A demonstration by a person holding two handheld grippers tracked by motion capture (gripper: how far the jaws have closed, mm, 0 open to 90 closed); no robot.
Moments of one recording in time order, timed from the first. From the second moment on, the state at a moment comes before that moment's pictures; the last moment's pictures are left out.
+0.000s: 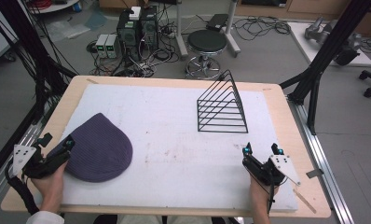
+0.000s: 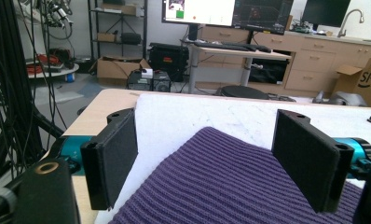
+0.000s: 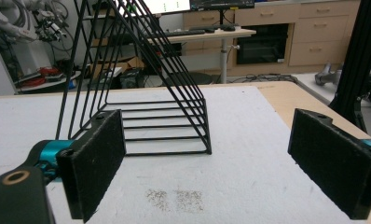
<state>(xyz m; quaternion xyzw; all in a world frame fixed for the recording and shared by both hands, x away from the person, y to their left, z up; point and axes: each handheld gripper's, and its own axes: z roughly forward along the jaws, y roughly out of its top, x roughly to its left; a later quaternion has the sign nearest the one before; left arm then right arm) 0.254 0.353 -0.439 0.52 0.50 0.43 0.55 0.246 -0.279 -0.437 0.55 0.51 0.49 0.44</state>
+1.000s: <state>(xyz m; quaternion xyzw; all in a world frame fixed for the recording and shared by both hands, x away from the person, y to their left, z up) 0.256 0.355 -0.440 0.52 0.51 0.42 0.55 0.247 -0.281 -0.438 0.56 0.51 0.49 0.42</state>
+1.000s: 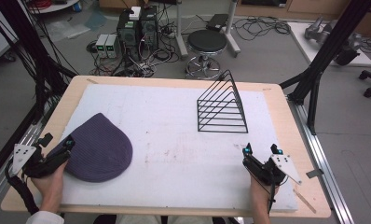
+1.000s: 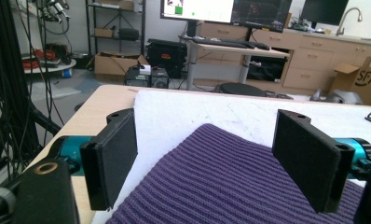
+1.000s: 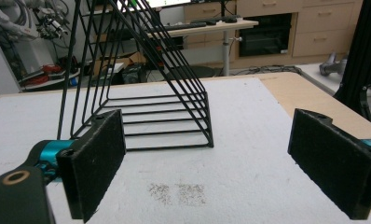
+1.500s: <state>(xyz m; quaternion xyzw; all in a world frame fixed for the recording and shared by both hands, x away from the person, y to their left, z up) 0.261 0.336 -0.428 0.60 0.46 0.40 0.52 0.247 -0.280 -0.438 0.56 0.52 0.49 0.42</state>
